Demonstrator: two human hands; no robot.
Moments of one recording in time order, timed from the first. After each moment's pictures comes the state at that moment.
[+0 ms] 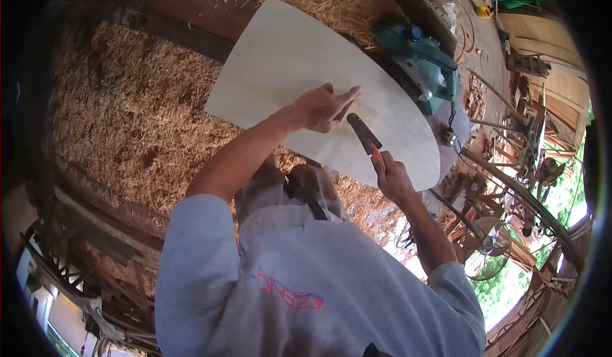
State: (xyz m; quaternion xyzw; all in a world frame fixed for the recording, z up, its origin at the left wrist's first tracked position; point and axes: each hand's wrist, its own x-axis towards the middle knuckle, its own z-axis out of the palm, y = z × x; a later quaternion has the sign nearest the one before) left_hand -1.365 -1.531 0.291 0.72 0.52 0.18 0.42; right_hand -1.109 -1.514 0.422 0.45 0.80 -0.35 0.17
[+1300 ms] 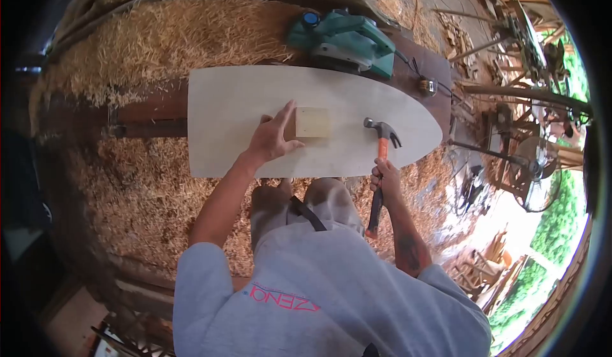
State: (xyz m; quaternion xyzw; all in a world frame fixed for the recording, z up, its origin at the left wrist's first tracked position) left_hand -1.362 -1.544 0.283 0.72 0.56 0.26 0.31; right_hand -1.020 -1.579 0.354 0.67 0.18 -0.65 -0.31
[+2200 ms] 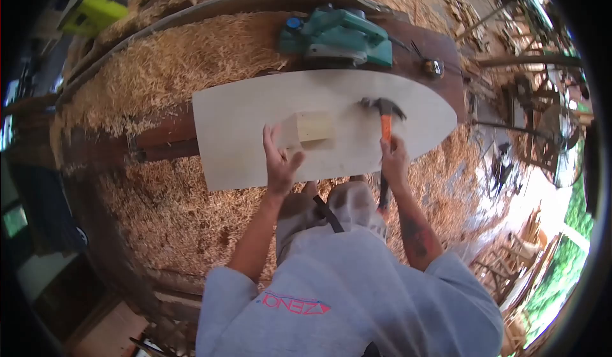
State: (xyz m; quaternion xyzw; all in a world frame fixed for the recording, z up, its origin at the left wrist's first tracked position) left_hand -1.312 -1.589 0.326 0.36 0.52 0.60 0.49; right_hand -1.043 -1.559 0.327 0.75 0.38 -0.48 -0.23
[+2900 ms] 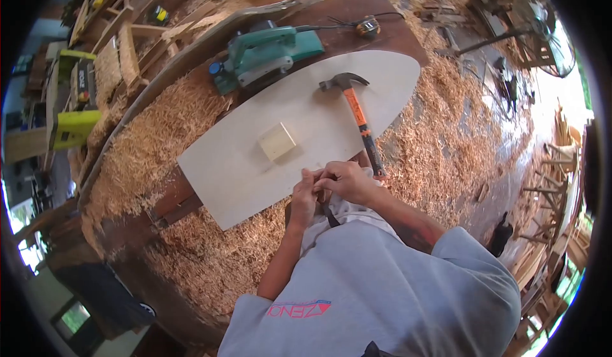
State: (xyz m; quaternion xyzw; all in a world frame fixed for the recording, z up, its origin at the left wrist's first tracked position) left_hand -1.244 -1.625 0.367 0.27 0.44 0.32 0.79; right_hand -1.079 -1.616 0.386 0.56 0.62 -0.47 -0.30
